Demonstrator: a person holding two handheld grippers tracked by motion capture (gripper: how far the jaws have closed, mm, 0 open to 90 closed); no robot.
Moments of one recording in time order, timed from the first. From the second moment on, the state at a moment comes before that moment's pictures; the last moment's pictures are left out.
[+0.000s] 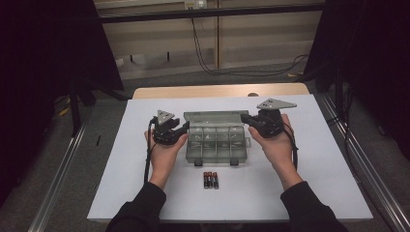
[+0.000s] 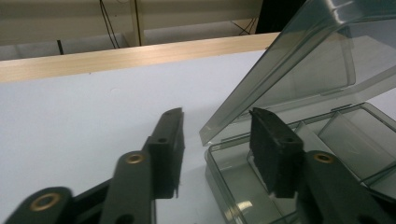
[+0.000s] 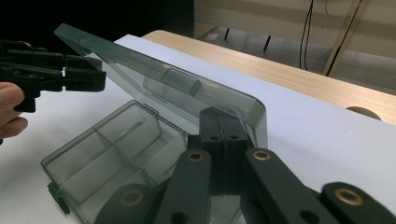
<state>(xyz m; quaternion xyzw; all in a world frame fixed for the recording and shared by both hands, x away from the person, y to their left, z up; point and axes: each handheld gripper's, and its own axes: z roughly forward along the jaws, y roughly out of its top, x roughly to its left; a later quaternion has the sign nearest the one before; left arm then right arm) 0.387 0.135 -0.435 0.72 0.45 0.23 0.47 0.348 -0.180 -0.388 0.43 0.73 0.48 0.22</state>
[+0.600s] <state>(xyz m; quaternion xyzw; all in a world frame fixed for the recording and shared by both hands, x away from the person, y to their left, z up) 0.394 0.129 -0.432 0.72 0.44 0.24 0.48 0.346 -0.186 -0.395 0.42 0.74 0.48 0.21</state>
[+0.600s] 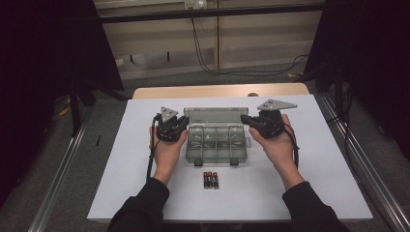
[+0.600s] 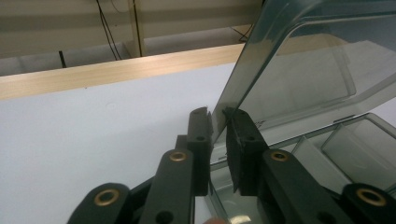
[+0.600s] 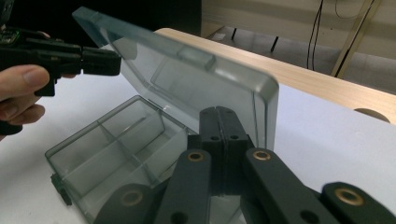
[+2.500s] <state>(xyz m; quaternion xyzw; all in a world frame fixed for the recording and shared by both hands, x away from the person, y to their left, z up) 0.414 0.122 -0.439 0.71 0.48 0.23 0.46 0.367 -0.170 -0.436 0.54 0.62 0.48 0.32</state>
